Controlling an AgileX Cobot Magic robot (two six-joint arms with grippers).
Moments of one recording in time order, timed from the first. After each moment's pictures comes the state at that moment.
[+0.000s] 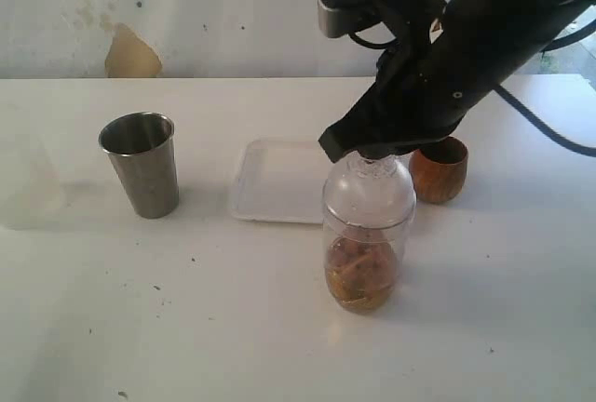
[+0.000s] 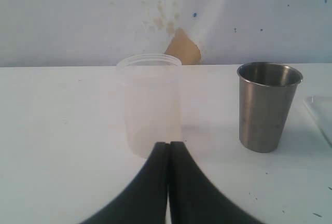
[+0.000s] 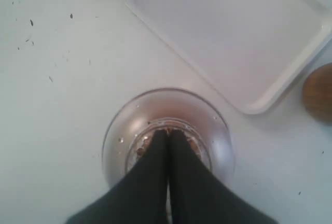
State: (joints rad) left arm 0.01 0.01 -0.01 -0.04 0.23 0.06; right arm 0.43 1.50 -1.28 0.12 0.92 -0.17
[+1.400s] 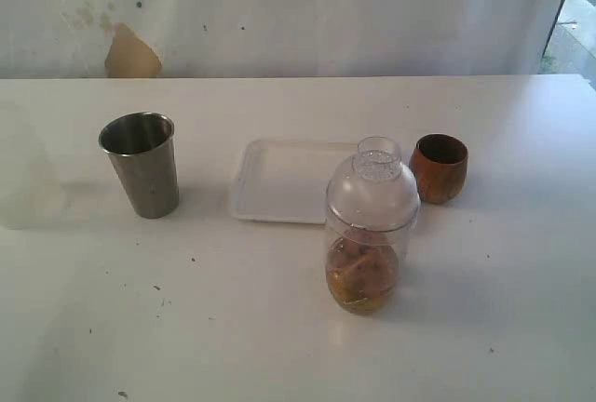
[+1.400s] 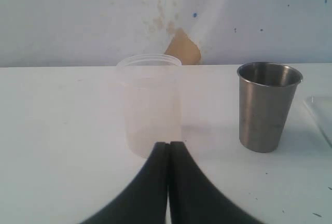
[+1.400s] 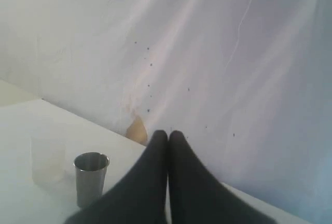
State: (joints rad) left arm 0.01 0.01 -0.01 -0.04 0.23 0.06; right arm 0.43 0.31 -0.91 0.08 0.58 -0.16
